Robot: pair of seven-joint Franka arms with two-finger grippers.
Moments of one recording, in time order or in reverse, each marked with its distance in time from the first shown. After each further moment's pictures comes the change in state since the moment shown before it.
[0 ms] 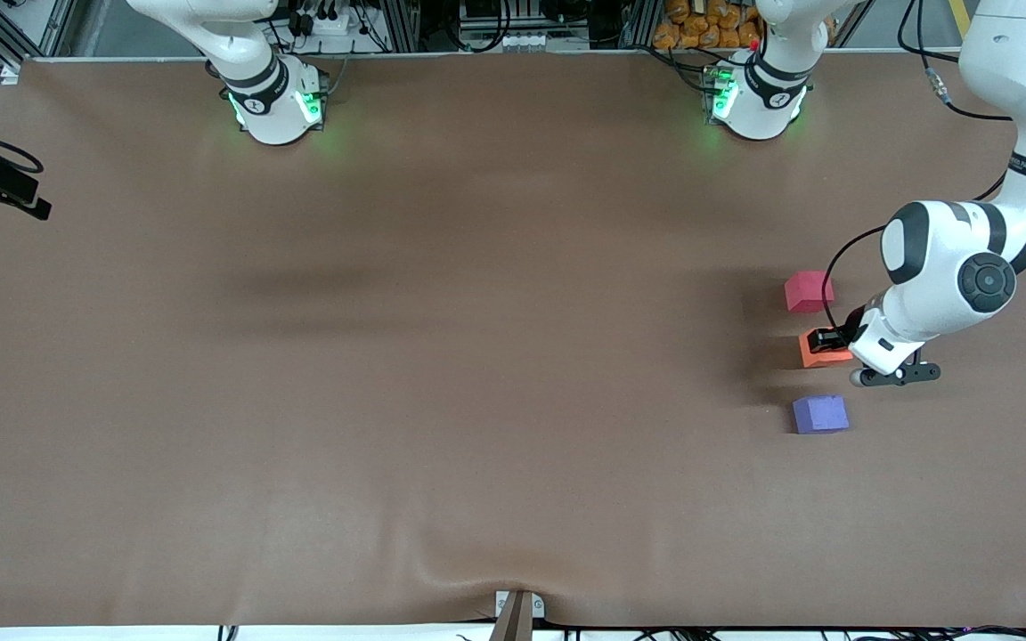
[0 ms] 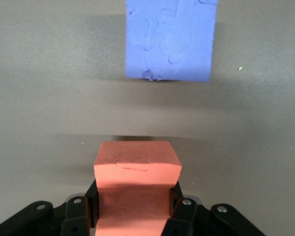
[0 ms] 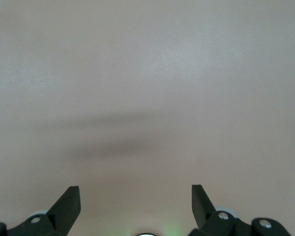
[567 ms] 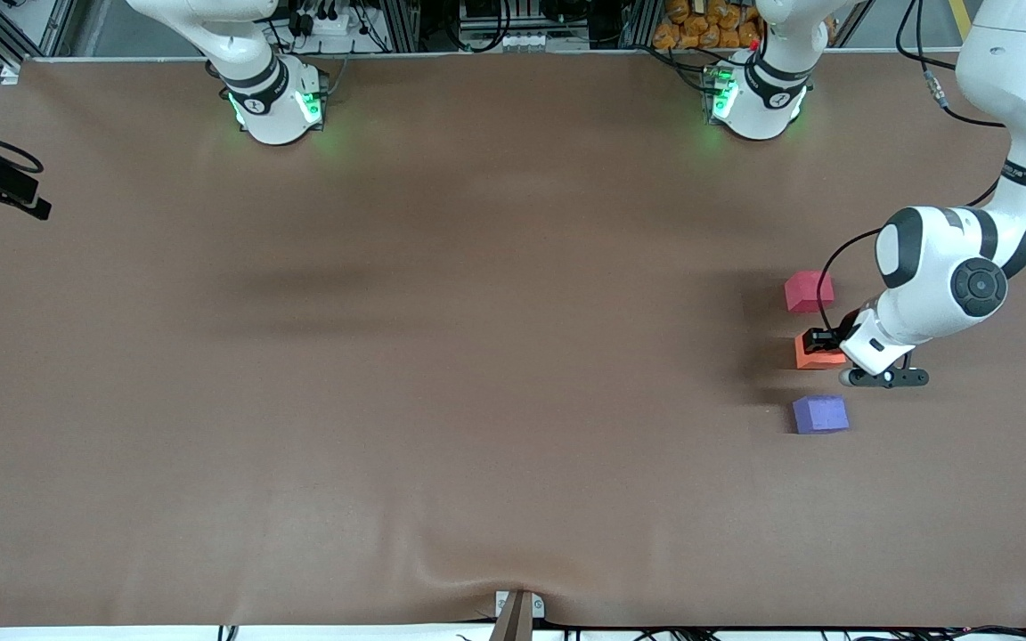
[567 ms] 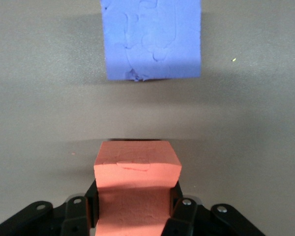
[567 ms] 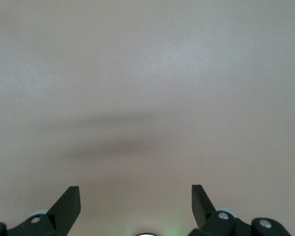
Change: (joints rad) left arm 0.000 0.033 0.000 0.000 0.000 0.034 0.072; right arm 0.000 0.000 0.000 0.000 0.000 0.000 0.000
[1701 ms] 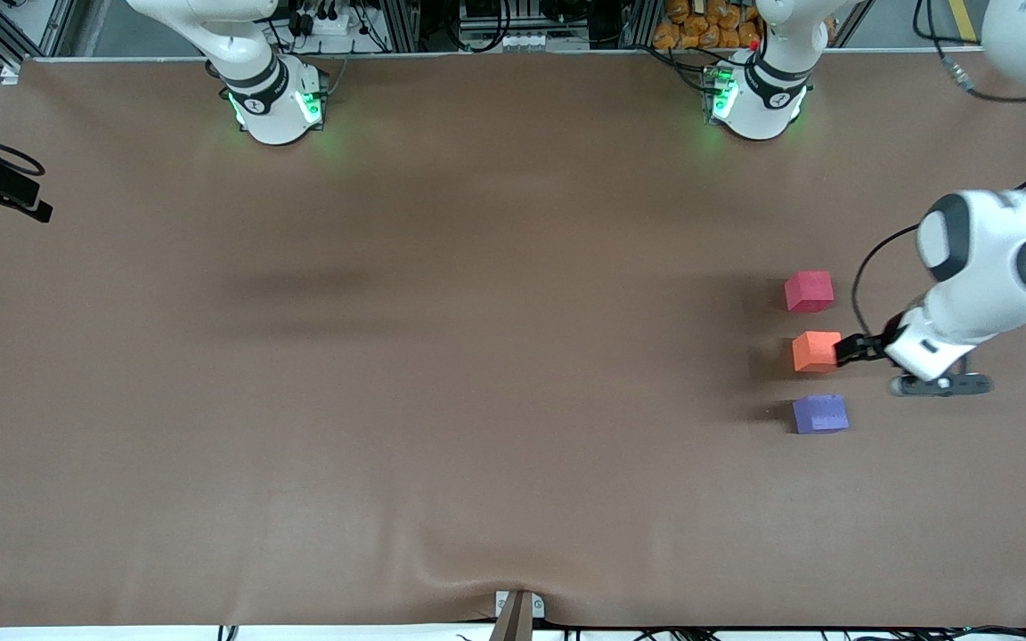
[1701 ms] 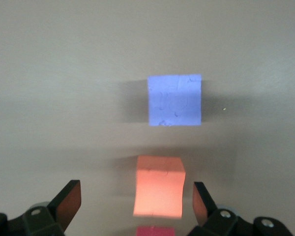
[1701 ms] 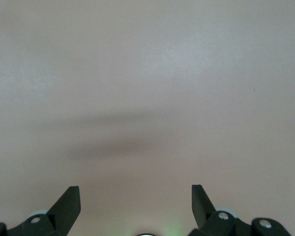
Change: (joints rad) left arm 0.012 -0.139 -0.005 0.148 -0.004 -0.190 0.002; right arm 0.000 0.008 0.000 0.000 0.000 0.004 0.000
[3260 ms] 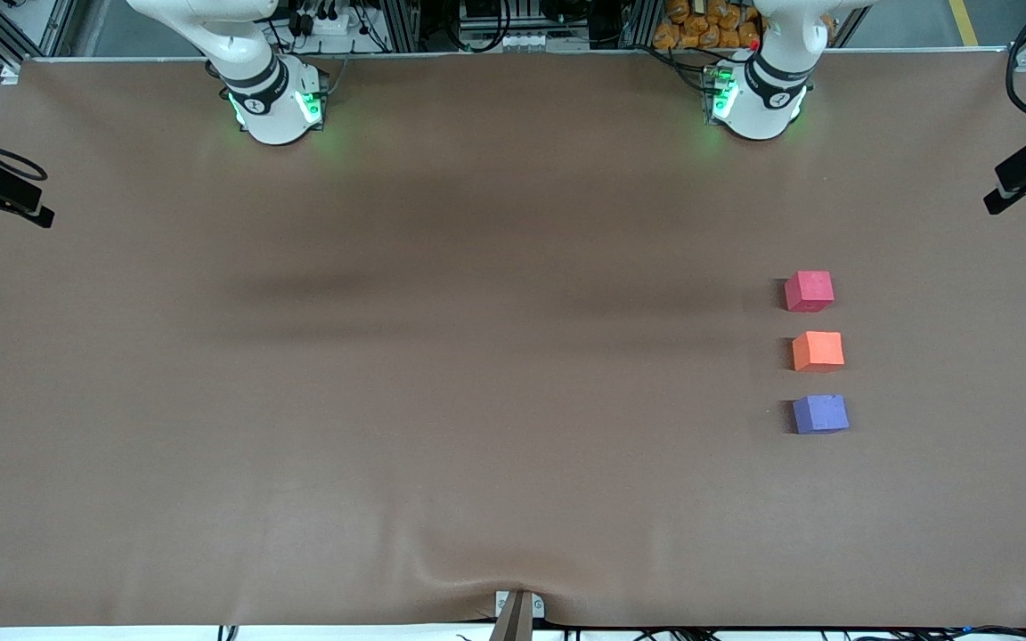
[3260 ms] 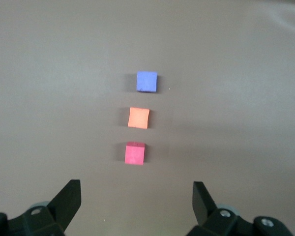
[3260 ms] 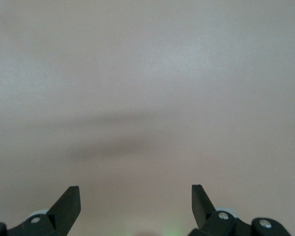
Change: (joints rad) left arm -0.325 -0.321 0.334 0.477 -0.202 -0.758 0.003; right arm 0.001 0.009 0.003 0.001 0.000 0.015 0.000
